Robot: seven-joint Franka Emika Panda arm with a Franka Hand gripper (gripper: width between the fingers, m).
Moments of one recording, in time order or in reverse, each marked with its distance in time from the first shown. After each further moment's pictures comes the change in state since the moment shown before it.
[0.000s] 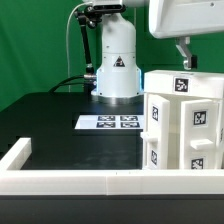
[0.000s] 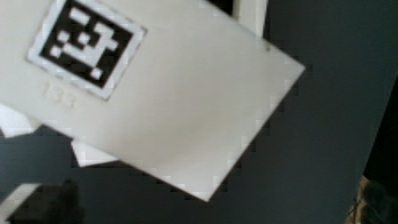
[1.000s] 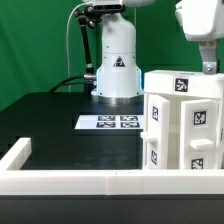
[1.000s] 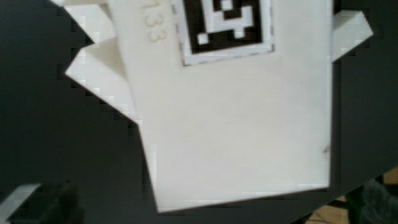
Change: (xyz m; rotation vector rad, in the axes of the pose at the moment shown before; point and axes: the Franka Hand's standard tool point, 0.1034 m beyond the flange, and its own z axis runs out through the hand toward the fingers) arm -0.010 -0.002 0.009 -0.029 -0.043 -0.855
